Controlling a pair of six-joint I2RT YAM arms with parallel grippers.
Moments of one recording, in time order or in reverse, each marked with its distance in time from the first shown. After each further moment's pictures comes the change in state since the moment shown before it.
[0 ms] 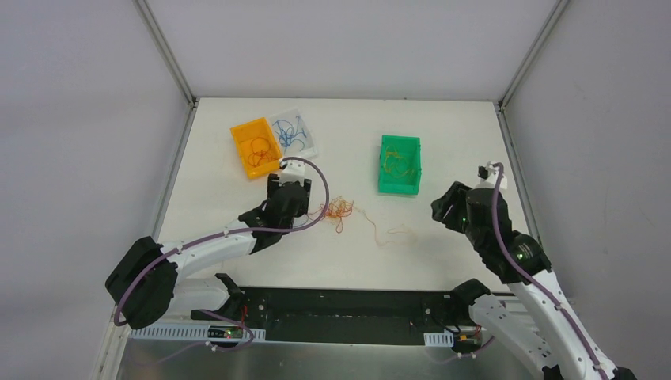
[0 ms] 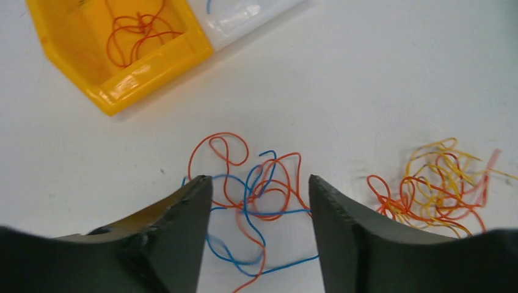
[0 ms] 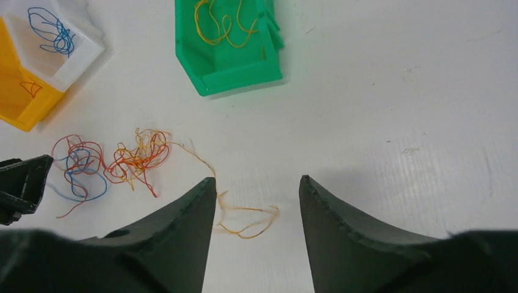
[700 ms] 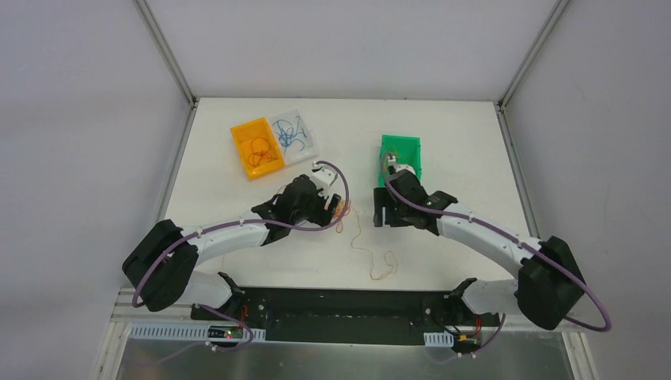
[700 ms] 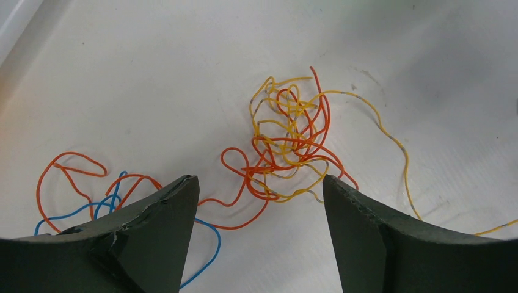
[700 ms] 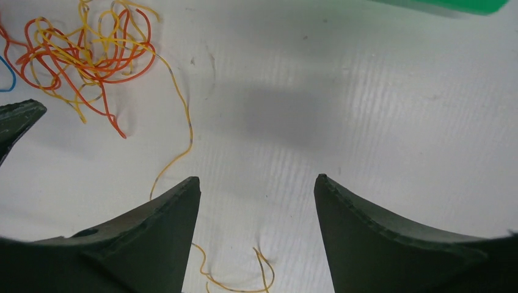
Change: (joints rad) left arm -0.001 0.144 0.068 0.037 0.577 0.120; right arm 0.209 0.650 -0.002 0.251 -0.198 -0.095
